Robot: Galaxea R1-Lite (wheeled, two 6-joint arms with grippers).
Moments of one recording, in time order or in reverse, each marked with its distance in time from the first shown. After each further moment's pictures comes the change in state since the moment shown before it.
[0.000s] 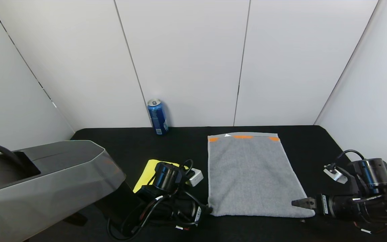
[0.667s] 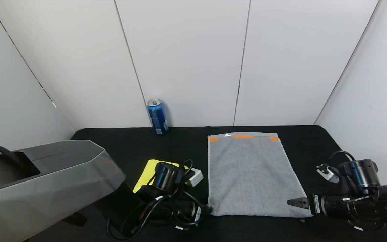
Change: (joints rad) left arm 0.000 -0.001 0.002 0.000 0.000 0.001; right arm 0.041 0.059 -0.003 -0.080 -0.078 -0.002
